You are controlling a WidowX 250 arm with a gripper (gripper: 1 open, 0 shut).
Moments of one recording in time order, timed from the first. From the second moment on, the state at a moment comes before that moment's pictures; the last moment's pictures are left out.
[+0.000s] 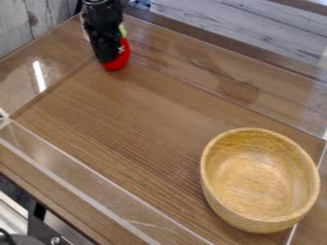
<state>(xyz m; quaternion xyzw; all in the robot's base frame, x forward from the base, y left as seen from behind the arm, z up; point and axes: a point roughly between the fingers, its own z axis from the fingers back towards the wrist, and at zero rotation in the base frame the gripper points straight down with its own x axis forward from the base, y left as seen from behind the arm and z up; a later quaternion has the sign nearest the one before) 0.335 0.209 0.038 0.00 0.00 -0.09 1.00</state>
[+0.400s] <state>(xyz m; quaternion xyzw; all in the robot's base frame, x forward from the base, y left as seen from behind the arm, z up) 0.329 0.212 0.054 -0.03 0.01 -0.02 1.00</state>
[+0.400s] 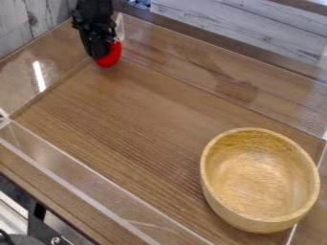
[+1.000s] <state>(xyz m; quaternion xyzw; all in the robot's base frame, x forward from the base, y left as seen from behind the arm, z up) 0.321 0.208 0.042 -0.07 0.00 0.00 1.00</state>
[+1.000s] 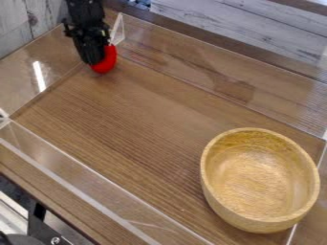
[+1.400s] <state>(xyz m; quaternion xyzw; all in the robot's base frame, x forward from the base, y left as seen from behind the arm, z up) 0.313 0.208 0.043 -0.10 0.00 0.03 0.99</state>
